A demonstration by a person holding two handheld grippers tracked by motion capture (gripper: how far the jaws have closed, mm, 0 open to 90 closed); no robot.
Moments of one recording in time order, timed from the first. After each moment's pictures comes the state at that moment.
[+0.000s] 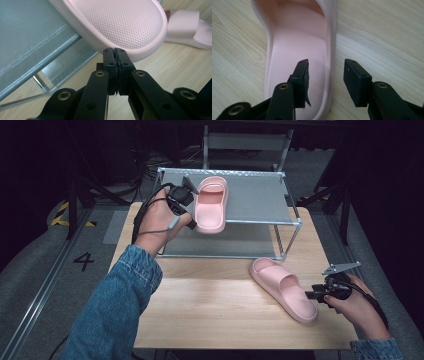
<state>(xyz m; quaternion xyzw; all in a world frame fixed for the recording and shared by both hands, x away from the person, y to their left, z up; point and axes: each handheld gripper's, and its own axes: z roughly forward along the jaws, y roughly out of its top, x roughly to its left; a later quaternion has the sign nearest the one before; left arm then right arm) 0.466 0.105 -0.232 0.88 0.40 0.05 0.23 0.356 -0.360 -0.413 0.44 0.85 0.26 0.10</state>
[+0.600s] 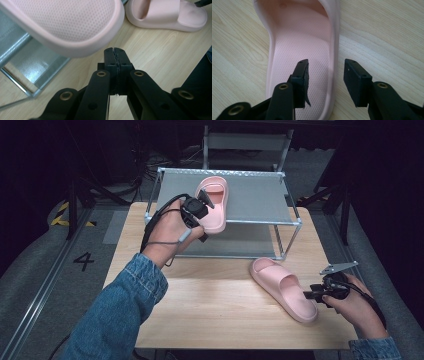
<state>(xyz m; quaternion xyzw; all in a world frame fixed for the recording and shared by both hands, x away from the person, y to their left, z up) 0.445 0.073 -0.241 0.91 0.35 0.03 0.21 0.357 -0.356 -0.414 0.44 0.86 0.26 0.09</state>
